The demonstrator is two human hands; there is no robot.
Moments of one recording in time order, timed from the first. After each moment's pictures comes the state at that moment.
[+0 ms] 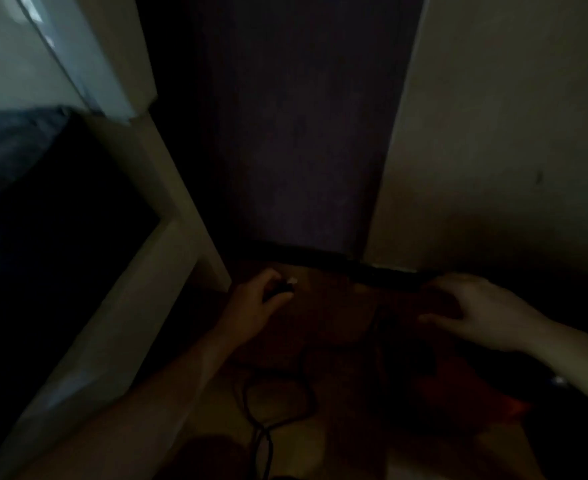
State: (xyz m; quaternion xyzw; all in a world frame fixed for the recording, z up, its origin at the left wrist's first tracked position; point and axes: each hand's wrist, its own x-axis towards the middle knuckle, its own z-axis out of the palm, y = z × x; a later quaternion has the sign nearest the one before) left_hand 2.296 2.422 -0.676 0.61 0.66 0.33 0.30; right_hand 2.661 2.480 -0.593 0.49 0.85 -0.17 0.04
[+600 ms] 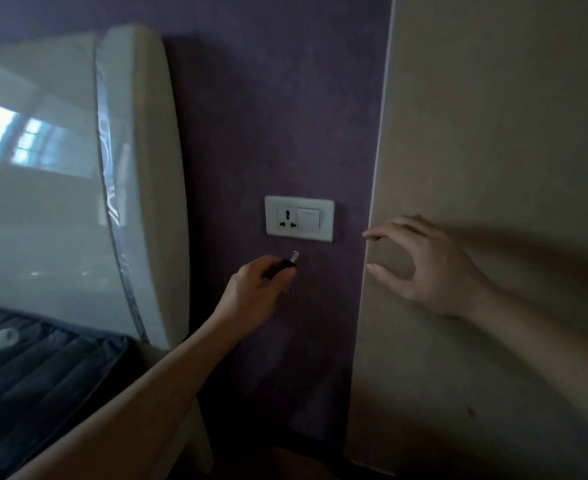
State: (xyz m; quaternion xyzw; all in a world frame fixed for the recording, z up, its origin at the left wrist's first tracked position) left_hand 2.342 2.530 -0.276 0.58 0.61 0.50 0.18; right_hand 2.608 2.608 -0.230 0.27 0.89 0.04 -0.35
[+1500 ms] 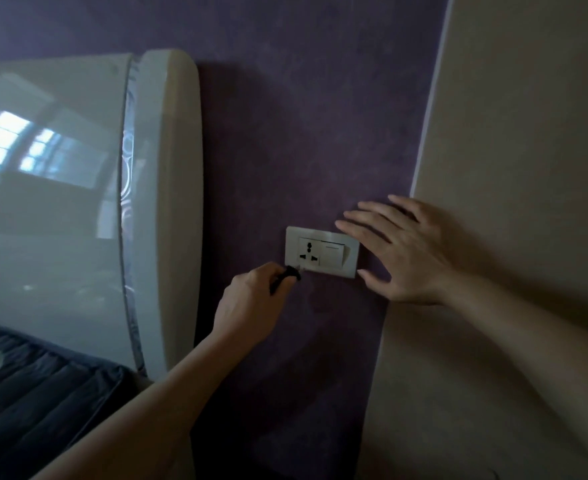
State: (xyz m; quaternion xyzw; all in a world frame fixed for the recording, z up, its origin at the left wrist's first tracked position) left_hand 2.313 2.555 -0.251 0.57 0.69 0.43 -0.01; right_hand 2.542 2.674 -0.192 0.19 0.86 0.36 -0.29
